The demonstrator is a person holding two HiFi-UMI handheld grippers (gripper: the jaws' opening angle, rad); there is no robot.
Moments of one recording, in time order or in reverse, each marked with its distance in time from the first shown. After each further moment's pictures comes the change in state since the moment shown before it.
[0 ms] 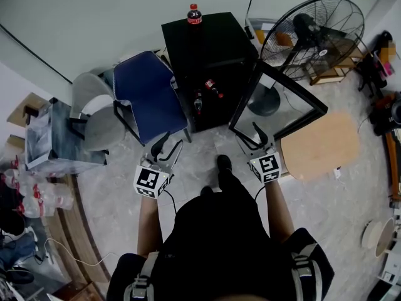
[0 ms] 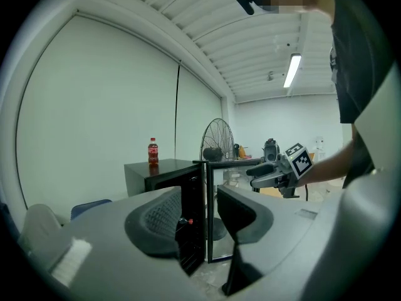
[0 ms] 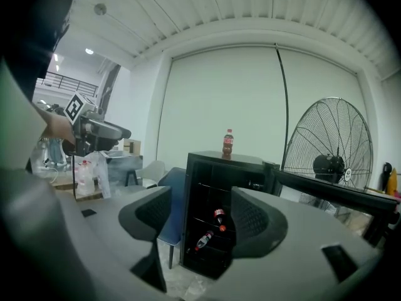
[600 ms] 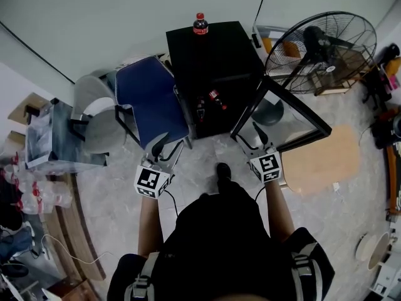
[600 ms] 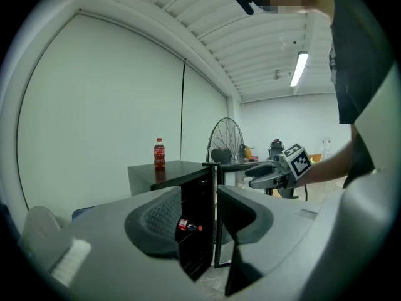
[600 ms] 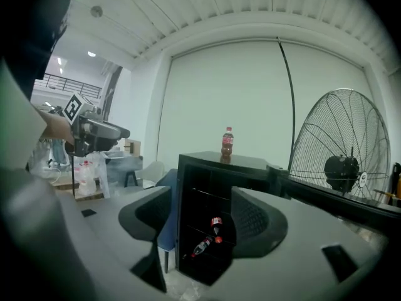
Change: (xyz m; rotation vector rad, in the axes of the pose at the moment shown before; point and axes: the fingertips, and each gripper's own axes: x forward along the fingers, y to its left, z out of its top) left arm 0.047 0.037 0.014 -0.015 0.000 0.043; right arm 0.059 -0.042 0.016 -0.005 0.000 0.050
